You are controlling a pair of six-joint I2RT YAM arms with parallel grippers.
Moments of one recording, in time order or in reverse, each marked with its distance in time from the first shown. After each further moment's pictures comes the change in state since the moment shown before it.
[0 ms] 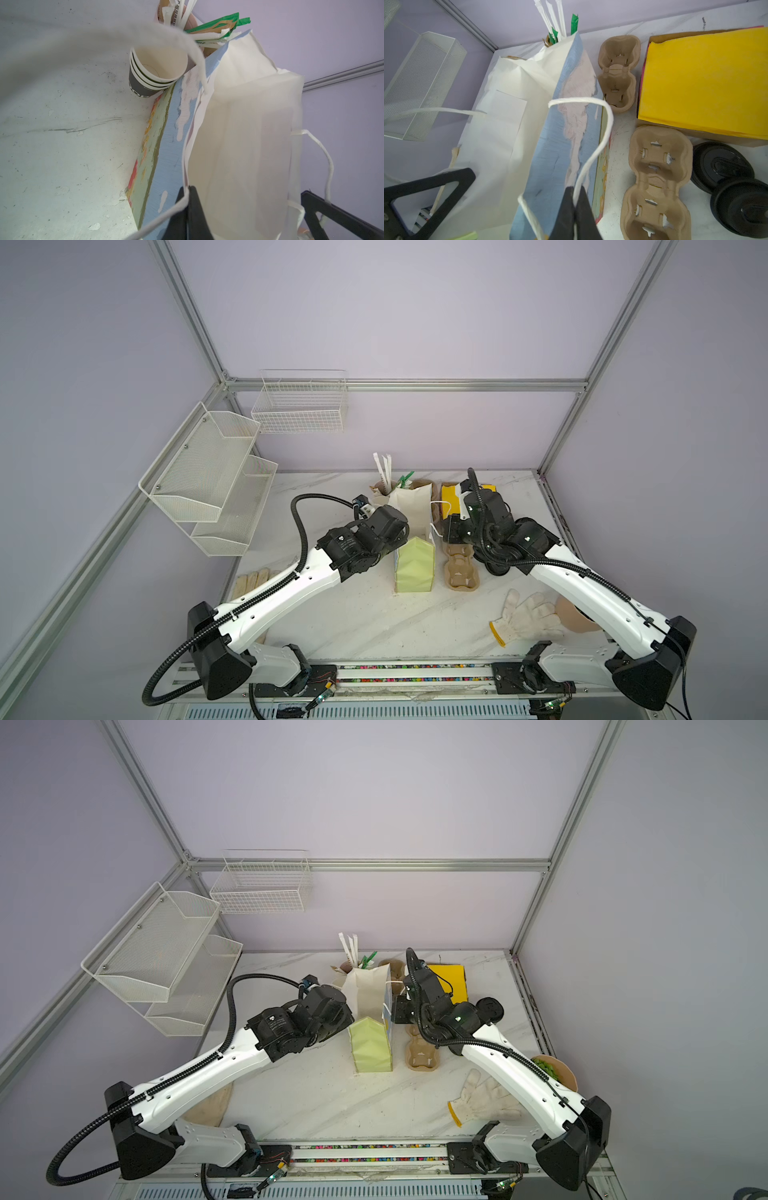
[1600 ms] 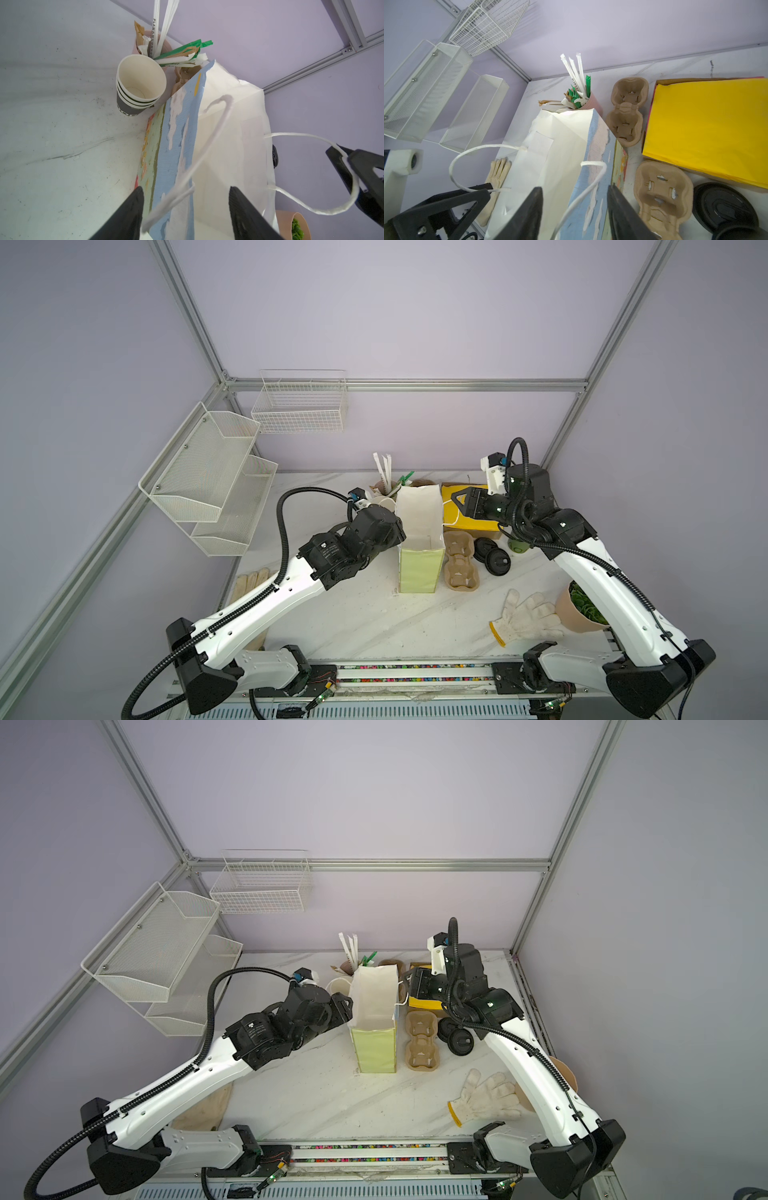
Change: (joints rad) left arm 0.002 -0.112 -0.020 0.066 -0.020 0.175; right arm -0.224 -0.028 0.153 -0.002 -0.272 -0.110
